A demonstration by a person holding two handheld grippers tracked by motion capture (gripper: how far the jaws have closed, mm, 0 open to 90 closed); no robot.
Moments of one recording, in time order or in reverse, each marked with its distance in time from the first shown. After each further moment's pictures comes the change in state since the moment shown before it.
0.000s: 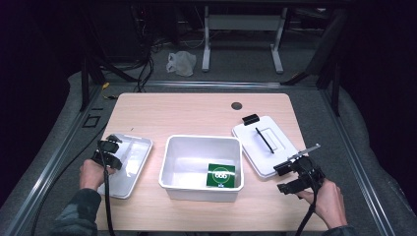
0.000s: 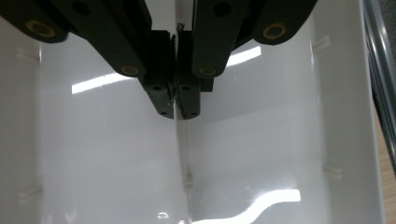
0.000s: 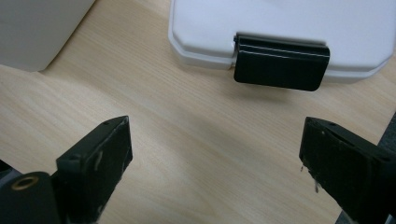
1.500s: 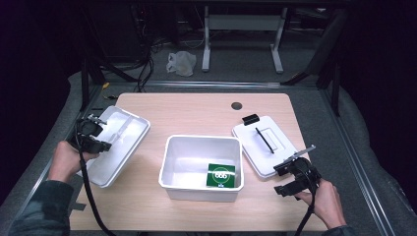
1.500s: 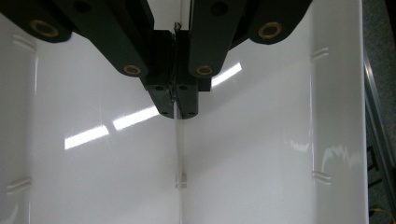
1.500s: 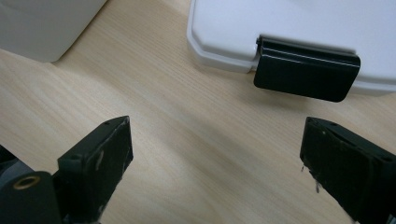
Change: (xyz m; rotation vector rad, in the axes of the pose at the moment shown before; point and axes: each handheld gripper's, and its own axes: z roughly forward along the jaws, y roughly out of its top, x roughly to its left) left arm -0.002 0.008 -0.127 -0.225 -0.032 0.235; right arm 0.003 0.001 0.008 0.002 0.046 -0.057
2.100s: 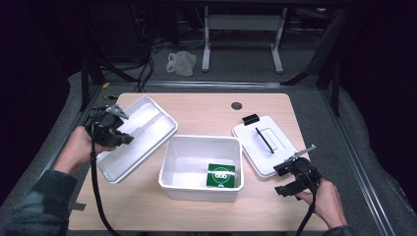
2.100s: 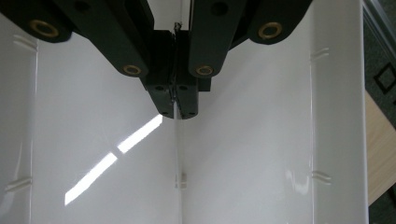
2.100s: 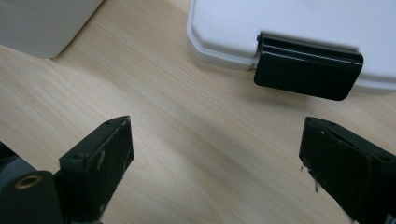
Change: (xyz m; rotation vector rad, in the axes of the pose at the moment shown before) left arm -0.057 0.050 -0.029 -0.054 -0.152 0.308; right arm -0.003 -0.001 0.001 0.007 0.008 -0.005
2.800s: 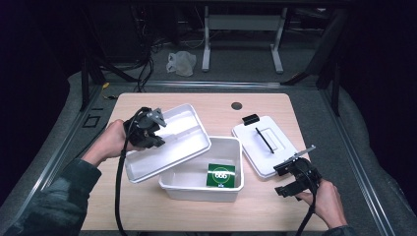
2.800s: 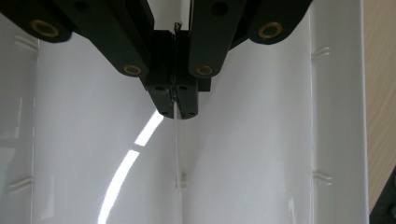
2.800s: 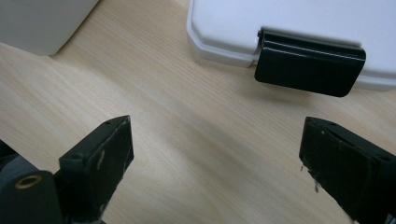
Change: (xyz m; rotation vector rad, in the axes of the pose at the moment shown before) left arm -0.048 0.056 0.025 0.028 -0.136 0.334; right arm 0.000 -0.001 0.001 0.010 0.002 0.002
